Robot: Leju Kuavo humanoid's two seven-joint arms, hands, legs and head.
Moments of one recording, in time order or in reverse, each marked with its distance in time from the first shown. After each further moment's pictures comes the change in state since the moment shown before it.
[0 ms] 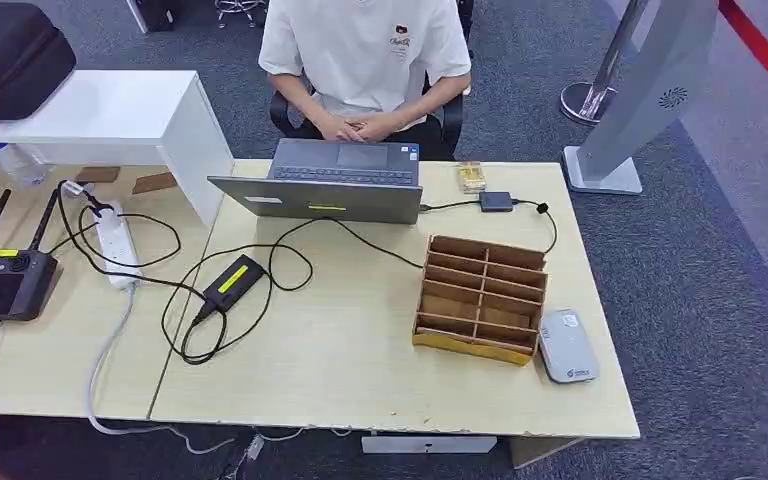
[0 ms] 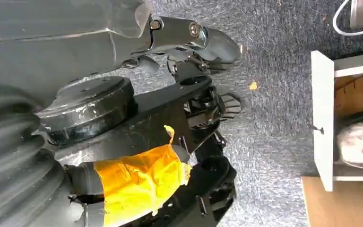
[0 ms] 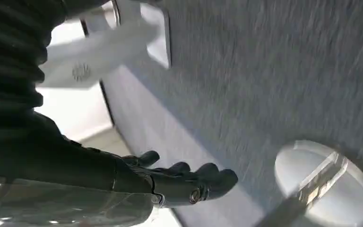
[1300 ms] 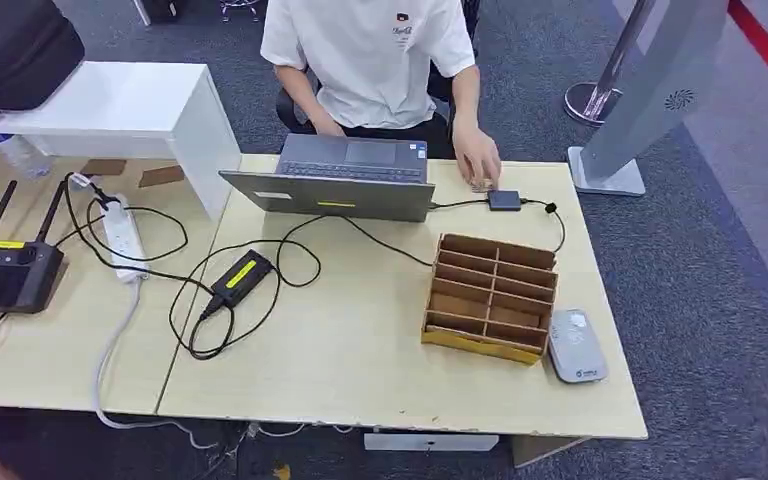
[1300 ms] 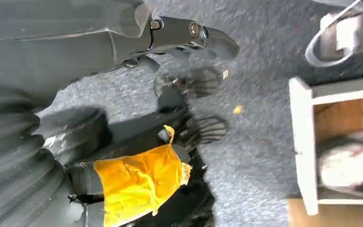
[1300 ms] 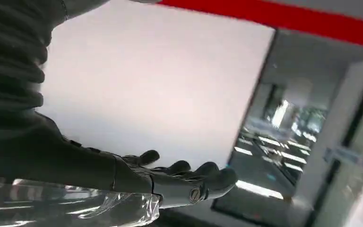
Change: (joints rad) left arm -0.099 -0.104 0.255 0.210 -0.295 -0.098 -0.072; right arm -0.741 -0.558 0.485 -0.128 0.221 -0.112 0.018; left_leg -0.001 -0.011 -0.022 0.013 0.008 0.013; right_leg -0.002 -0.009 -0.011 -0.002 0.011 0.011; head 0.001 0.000
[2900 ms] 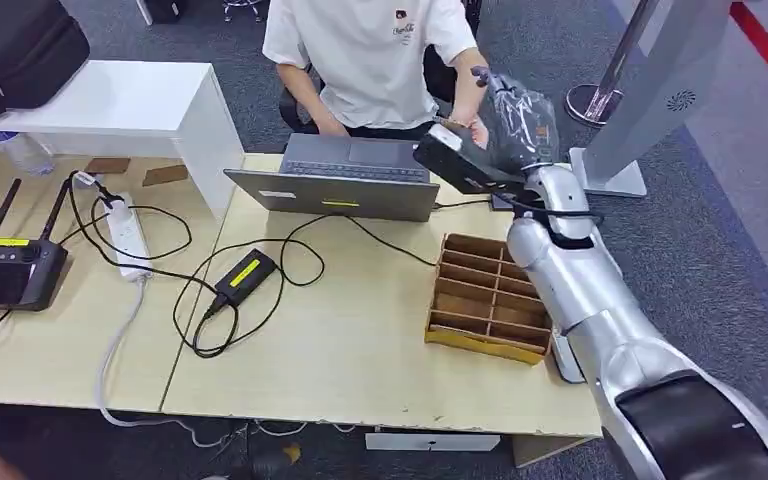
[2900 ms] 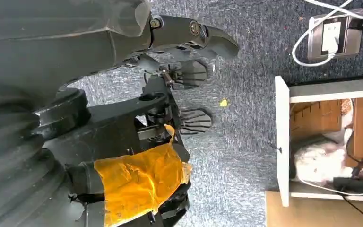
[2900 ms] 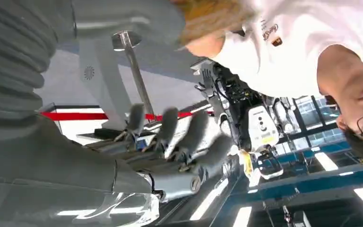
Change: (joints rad) left arm -0.124 -0.050 0.033 0.083 0.014 0.039 0.007; right arm -0.170 0.812 0.235 -0.390 -0.257 -0.051 -0.355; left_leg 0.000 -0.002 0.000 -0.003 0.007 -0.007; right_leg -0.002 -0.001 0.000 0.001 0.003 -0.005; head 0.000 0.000
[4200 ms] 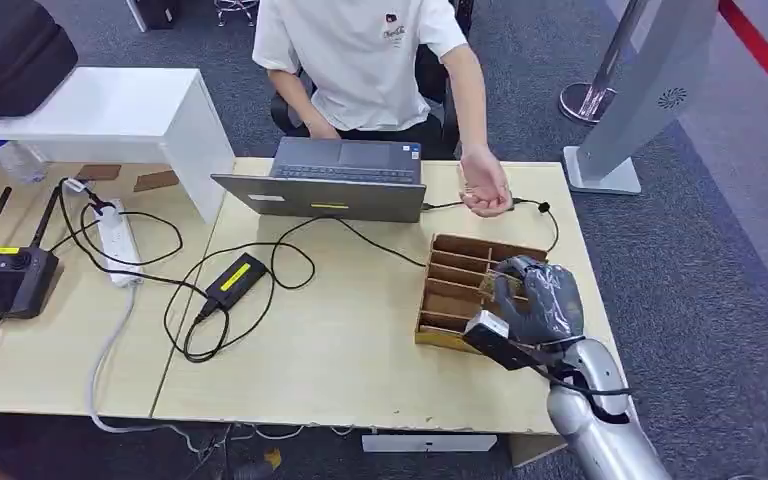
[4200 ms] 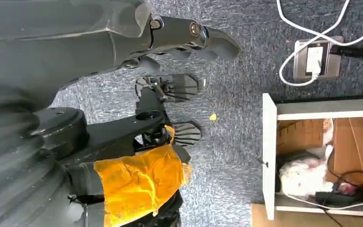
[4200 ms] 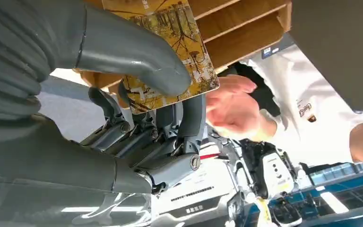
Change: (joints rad) left arm 0.069 0.045 0.065 -0.053 -0.013 -0.012 -0.063; right arm 0.654 -0.172 -0.124 -0.438 -0.087 -0.027 -0.214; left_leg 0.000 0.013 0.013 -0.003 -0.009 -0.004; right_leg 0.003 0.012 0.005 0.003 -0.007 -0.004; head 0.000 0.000
